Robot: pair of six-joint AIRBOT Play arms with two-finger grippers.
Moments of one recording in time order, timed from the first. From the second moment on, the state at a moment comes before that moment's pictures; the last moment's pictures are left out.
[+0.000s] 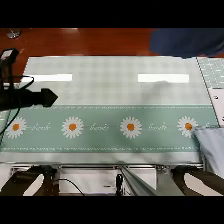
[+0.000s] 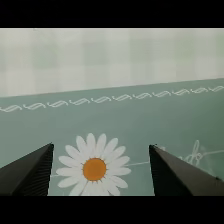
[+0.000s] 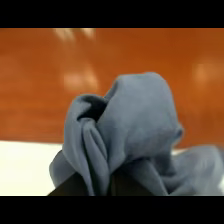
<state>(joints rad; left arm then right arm) -0.10 -0.74 0.91 1.34 -1.14 -1.56 -0.05 -1.18 1.89 -1.20 1.07 1.47</state>
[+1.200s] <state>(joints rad) -0.10 -0.63 0.72 1.02 -1.17 -1.57 0.38 -1.32 1.38 -1.03 1.16 1.46</state>
